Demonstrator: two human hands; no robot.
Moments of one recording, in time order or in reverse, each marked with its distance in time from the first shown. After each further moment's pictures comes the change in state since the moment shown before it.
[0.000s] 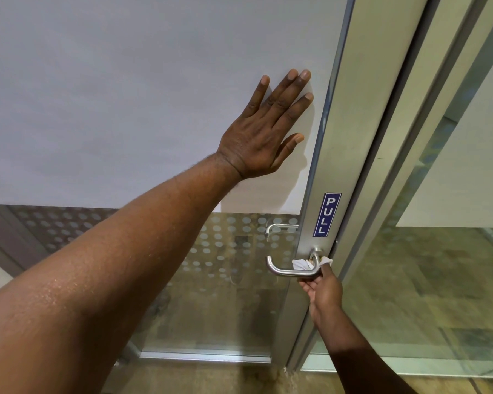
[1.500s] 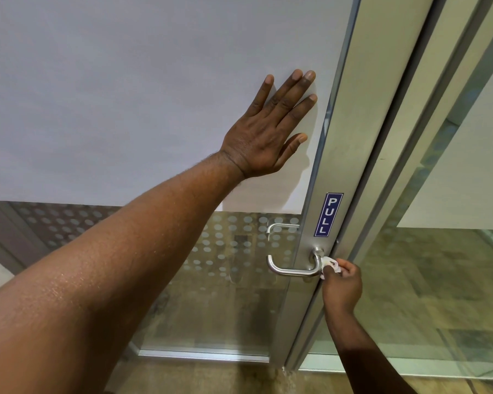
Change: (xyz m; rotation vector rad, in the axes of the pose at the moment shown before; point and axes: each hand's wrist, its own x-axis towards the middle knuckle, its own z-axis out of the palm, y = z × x) left_hand -0.001 0.001 0.001 -0.009 -0.003 -0.004; right_hand -0.002 -0.018 -0.014 -0.462 0.276 -0.481
